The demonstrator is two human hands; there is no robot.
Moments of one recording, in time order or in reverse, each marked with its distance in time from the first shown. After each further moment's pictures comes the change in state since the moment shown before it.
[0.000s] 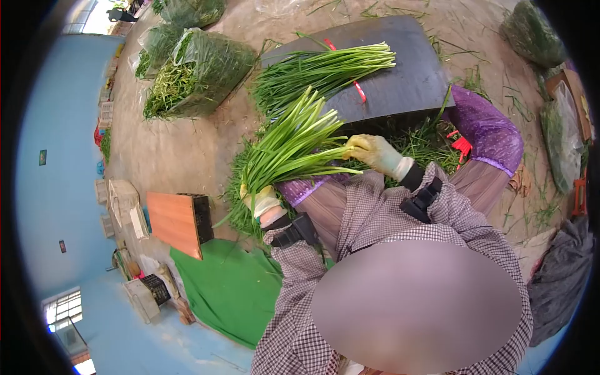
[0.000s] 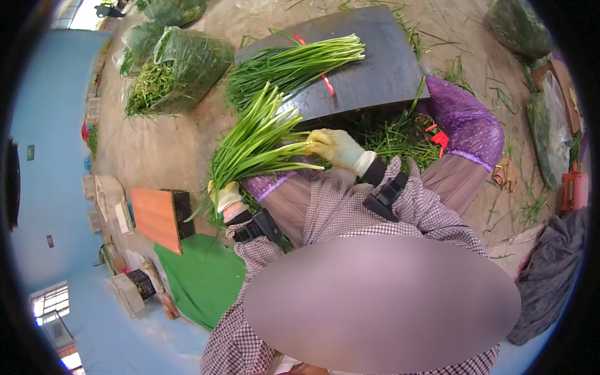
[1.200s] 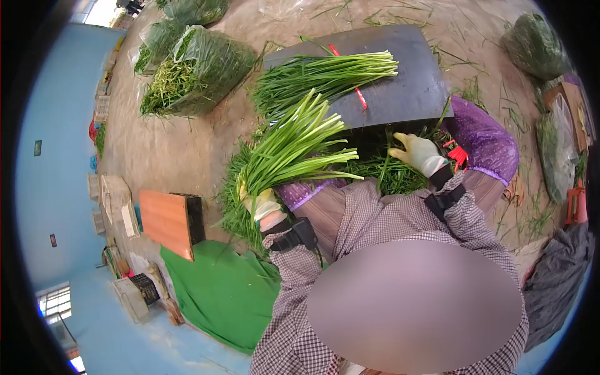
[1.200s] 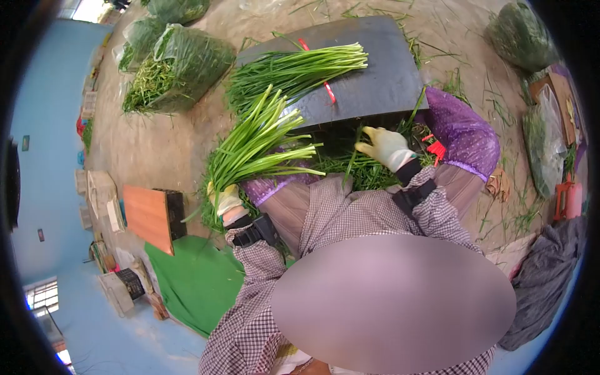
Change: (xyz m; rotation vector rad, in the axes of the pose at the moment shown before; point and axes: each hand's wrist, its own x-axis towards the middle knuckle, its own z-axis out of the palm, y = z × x) left_hand -0.002 -0.006 -0.008 0.252 -0.007 0.119; right_hand -0.054 0.023 -0.070 -0.467 -0.318 0.838
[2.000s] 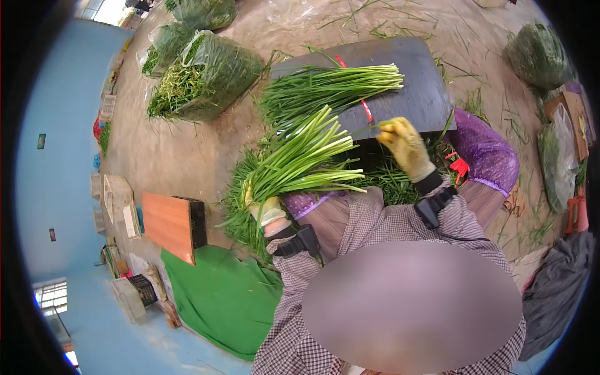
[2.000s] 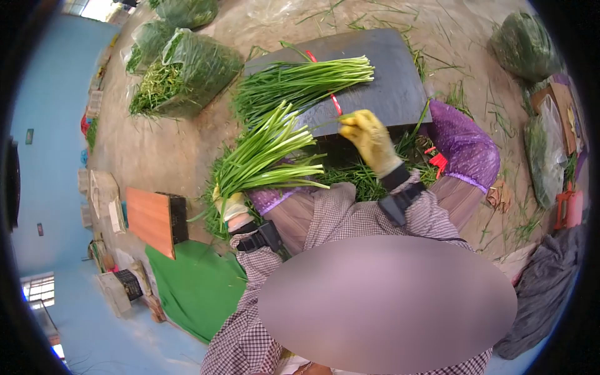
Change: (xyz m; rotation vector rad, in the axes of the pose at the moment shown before) left_hand -0.021 0.004 0.042 0.175 0.043 0.071; right_hand 0.030 -0.060 -0.019 2.147 0.118 -0.165
